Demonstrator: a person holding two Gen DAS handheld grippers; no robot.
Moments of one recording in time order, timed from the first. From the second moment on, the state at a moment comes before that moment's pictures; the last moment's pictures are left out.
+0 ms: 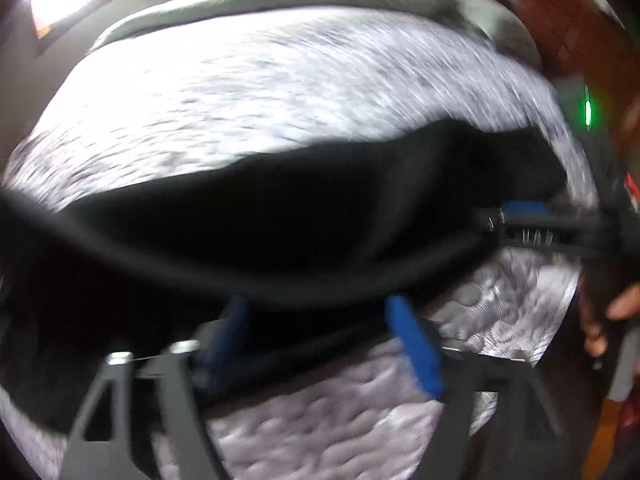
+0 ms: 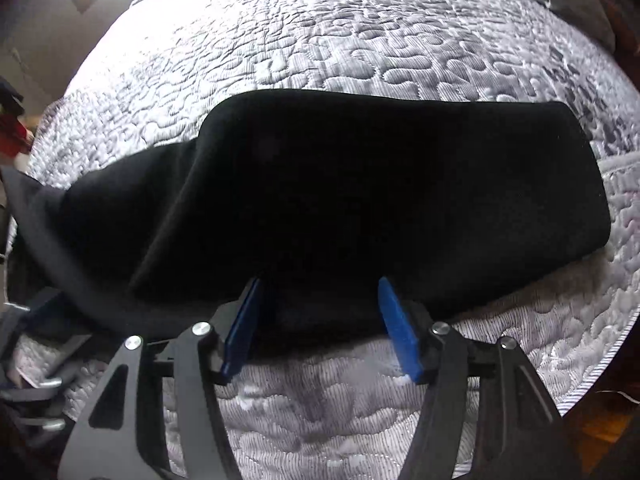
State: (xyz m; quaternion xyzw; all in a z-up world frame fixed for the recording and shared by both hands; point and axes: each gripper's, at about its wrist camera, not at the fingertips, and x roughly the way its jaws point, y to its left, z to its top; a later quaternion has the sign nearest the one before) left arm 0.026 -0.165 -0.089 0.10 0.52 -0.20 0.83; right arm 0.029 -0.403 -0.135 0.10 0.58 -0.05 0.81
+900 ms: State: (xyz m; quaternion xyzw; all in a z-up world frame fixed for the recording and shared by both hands) left arm 0.050 -0.028 -0.085 -0.12 0.53 -0.09 0.84; right arm 0.039 -0.405 -0.141 0.13 0.58 -0.04 0.81
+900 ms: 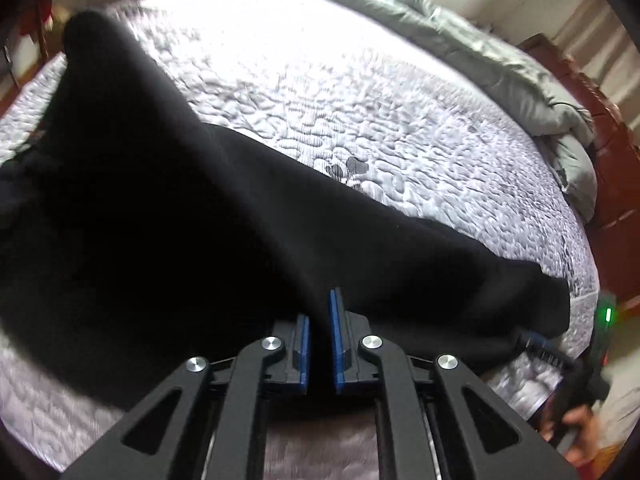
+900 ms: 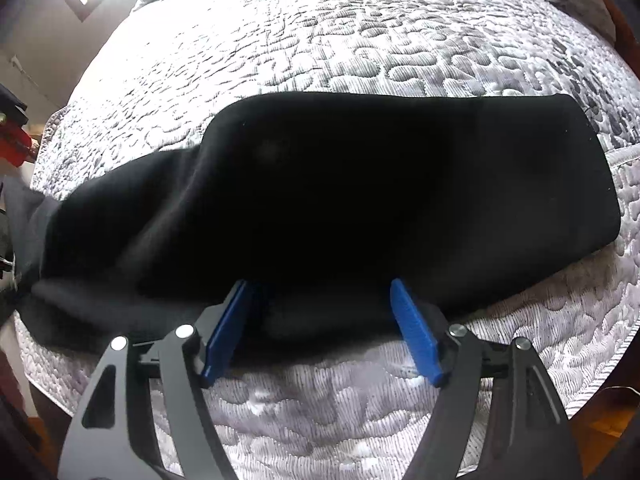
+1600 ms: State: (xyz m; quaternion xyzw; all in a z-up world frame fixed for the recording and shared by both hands) left arm 0.008 0.018 -0.091 -0.12 0.53 -0.06 0.84; right arm 0.055 -0.245 -0.139 0.04 0.60 0.10 0.79
